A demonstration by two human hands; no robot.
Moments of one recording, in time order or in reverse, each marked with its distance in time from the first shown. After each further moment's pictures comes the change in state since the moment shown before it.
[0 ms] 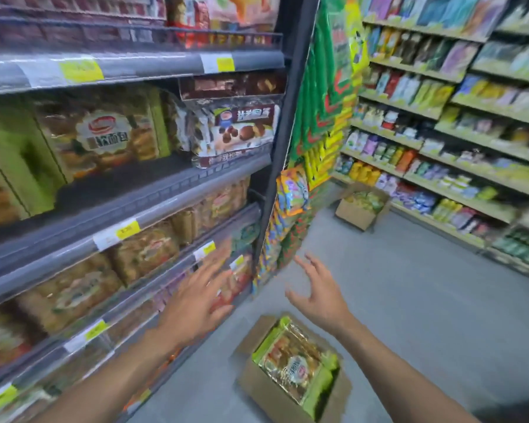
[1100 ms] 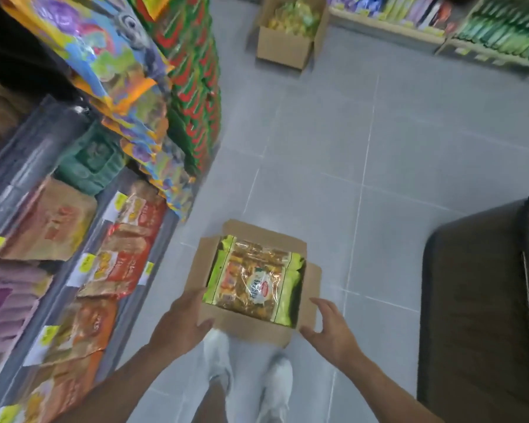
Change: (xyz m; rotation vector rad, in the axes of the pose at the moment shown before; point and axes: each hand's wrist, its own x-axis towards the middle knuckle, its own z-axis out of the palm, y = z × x) left_hand 0.139 -0.008 0.405 -0.138 -0.866 -0.290; right_hand -0.085 0.350 0.189 0.293 -0.341 0.913
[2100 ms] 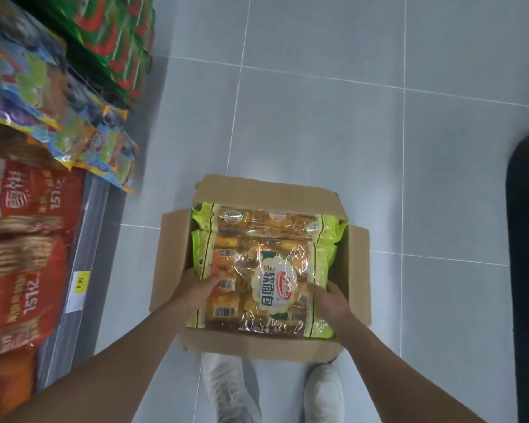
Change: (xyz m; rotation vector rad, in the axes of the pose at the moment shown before) left_hand 0.322 -0.089 0.193 -0.525 -0.202 -0.517; right_hand 0.300 0.114 0.224 0.737 0.008 0.712
